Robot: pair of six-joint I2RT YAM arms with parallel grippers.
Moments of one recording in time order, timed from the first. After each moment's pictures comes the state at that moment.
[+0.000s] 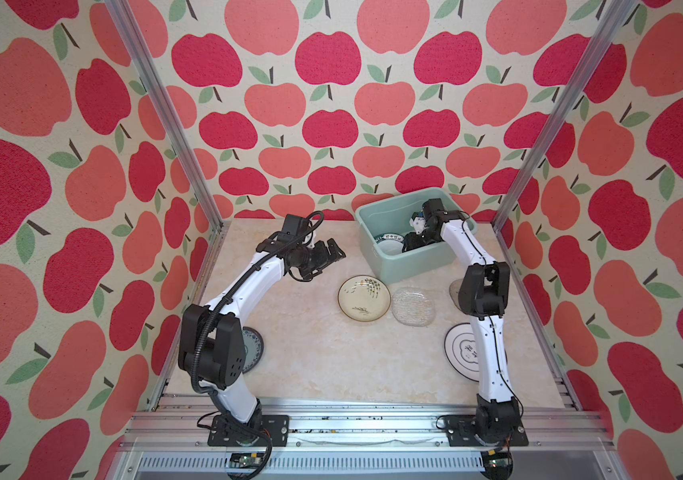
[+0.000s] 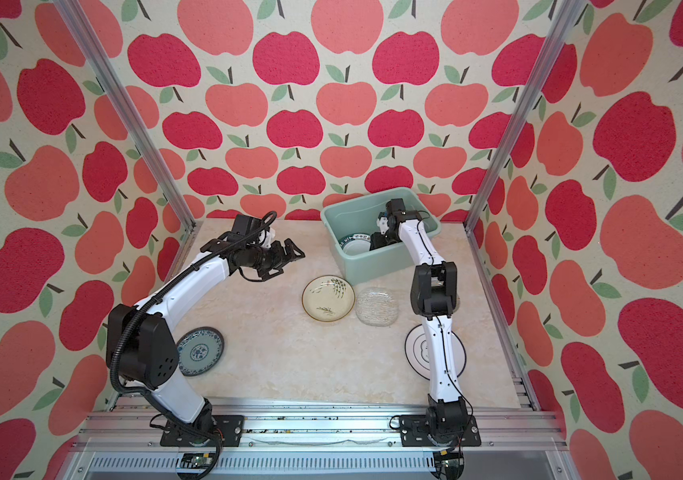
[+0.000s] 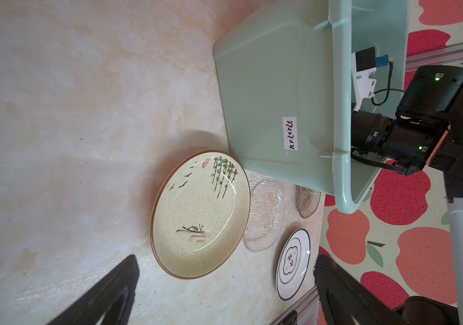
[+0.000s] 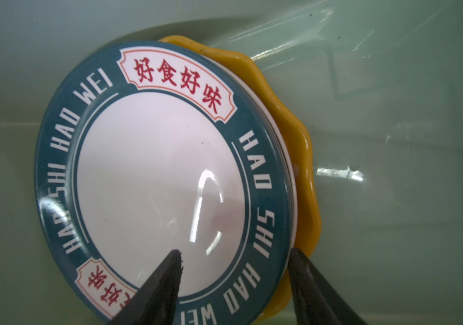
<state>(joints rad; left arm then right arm) -0.33 1.70 1.45 -0.63 0.45 -0.71 0.25 2.51 2.38 -1.06 -0.22 0.04</state>
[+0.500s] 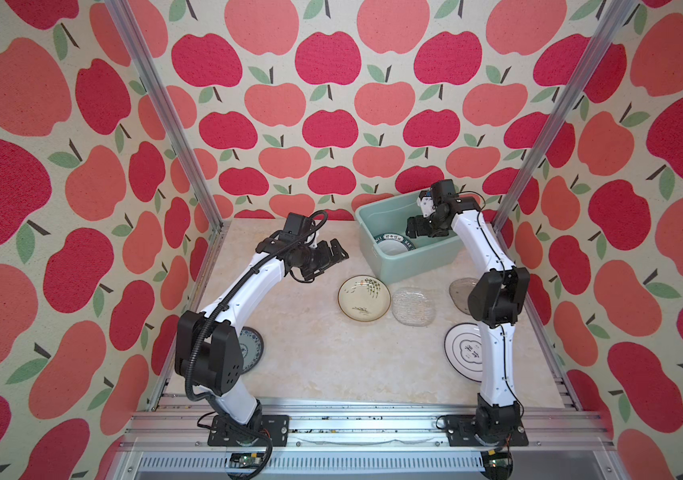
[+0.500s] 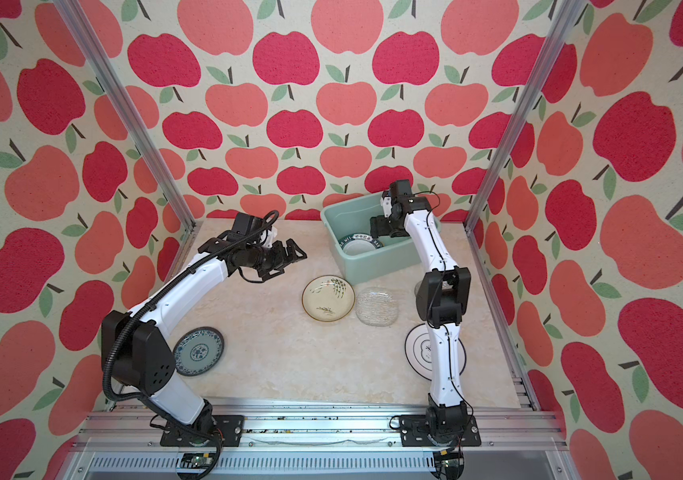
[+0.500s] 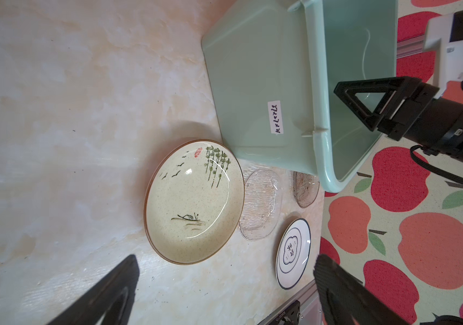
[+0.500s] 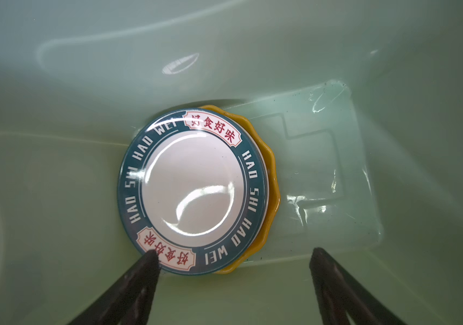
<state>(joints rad) -0.39 1.63 1.49 -0.72 0.41 -0.67 0.26 2.24 2.36 -1.08 -0.12 0.02</state>
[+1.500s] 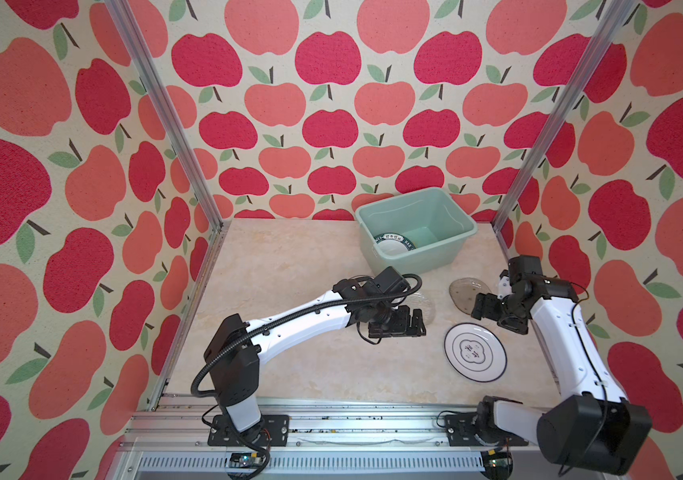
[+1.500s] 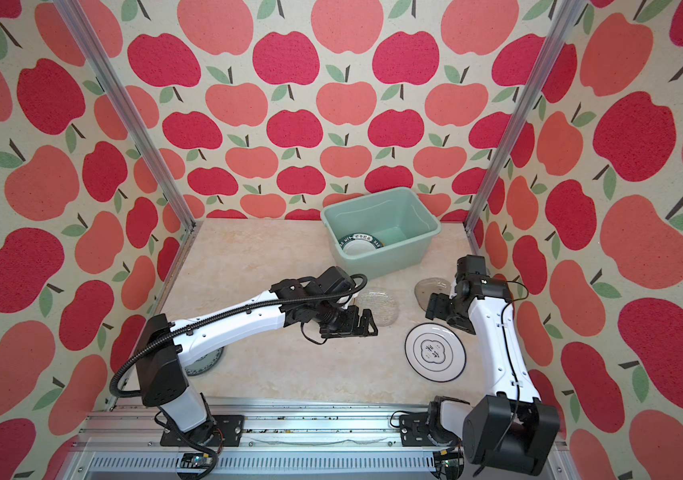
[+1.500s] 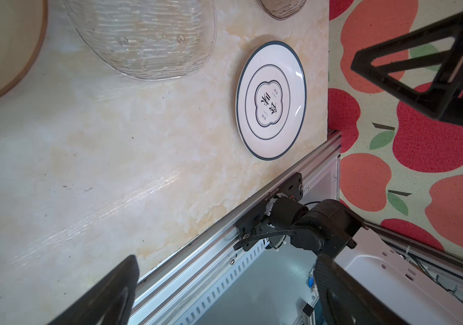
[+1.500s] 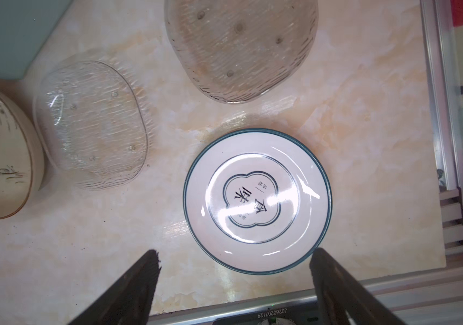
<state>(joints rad) -1.02 1.76 1.49 -0.70 0.36 -0.88 -0.11 1.21 1.07 -1.19 -0.06 0.18</state>
